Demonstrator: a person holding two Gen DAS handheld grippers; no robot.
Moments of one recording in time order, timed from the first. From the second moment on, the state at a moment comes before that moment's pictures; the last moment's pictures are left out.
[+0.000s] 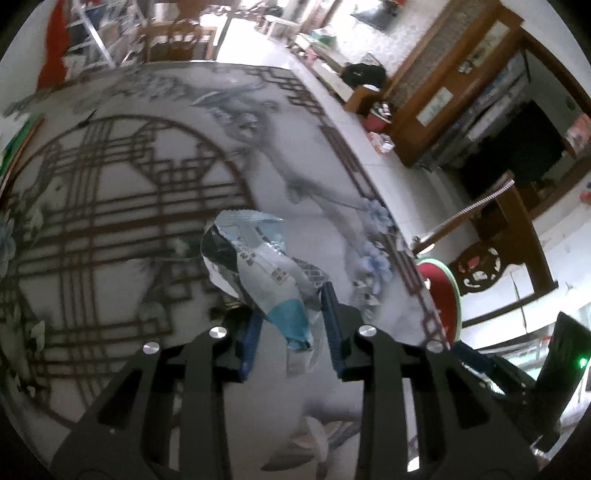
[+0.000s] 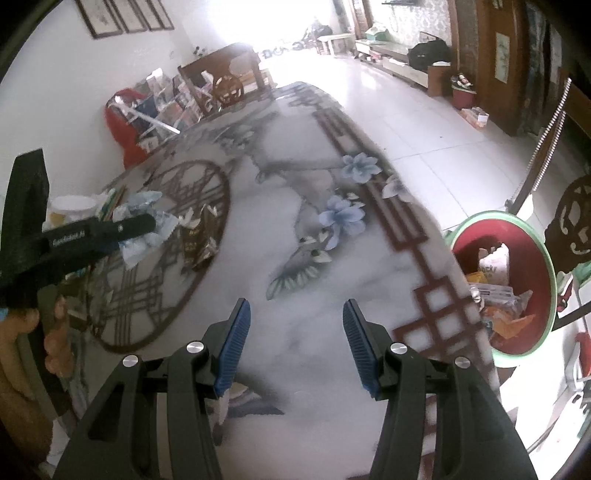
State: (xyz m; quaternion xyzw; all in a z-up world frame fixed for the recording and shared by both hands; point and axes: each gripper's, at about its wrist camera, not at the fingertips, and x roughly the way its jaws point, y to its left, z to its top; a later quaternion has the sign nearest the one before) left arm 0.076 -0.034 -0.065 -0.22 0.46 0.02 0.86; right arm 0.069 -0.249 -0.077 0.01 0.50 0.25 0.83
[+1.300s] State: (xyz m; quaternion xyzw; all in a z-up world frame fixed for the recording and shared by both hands) left arm 0.030 0.024 -0.036 -0.22 0.42 0.07 0.88; right arm 0.088 -0.134 -0.066 -0.06 0.46 0.33 0.82
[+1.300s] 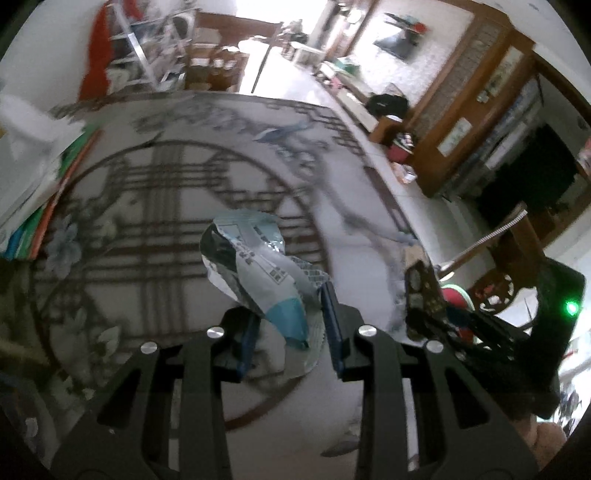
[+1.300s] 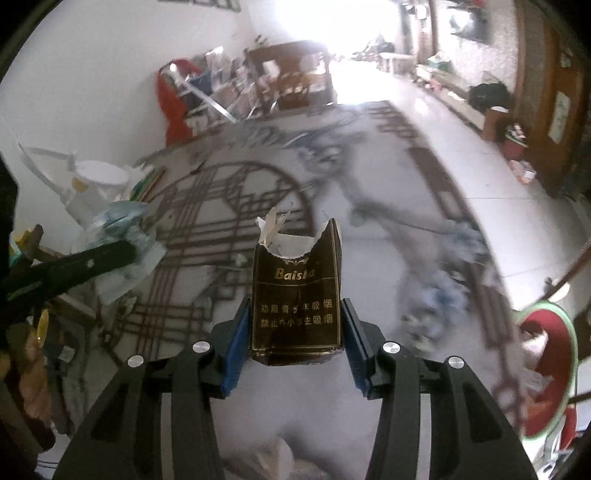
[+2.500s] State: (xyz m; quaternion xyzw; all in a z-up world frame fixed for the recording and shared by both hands) left arm 0.179 -0.273 -0.049 -0.13 0.47 -0.12 0.86; right arm 0.136 -0.458 -0.062 0.06 0.48 0.14 0.87
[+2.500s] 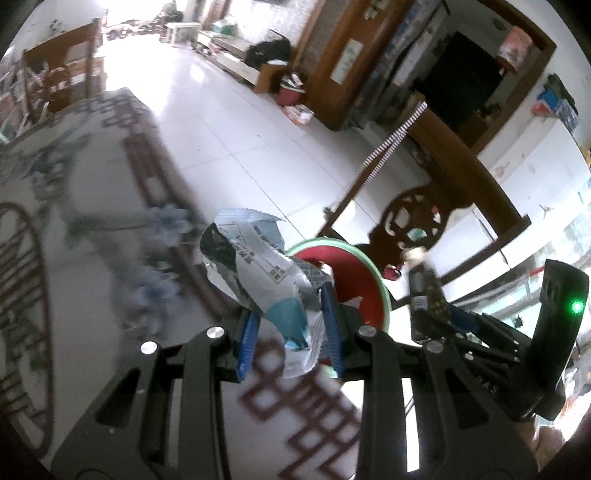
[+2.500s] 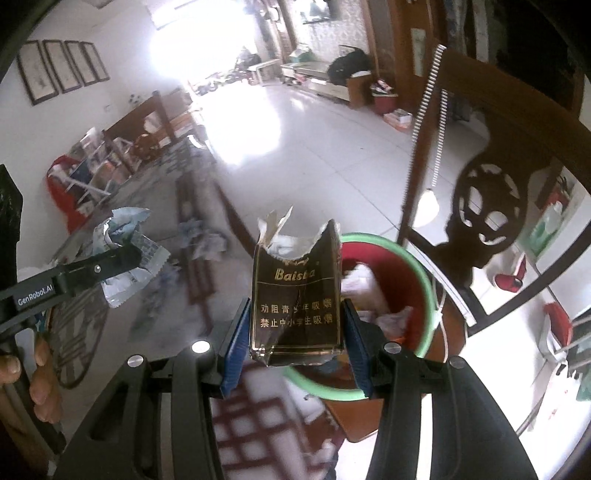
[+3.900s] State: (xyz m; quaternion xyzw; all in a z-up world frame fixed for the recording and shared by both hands) left arm 0.160 -0.220 -0.030 -0.13 0.42 -0.08 0.89; right arm 0.129 -0.425 -0.049 0.08 0.44 0.12 0.89
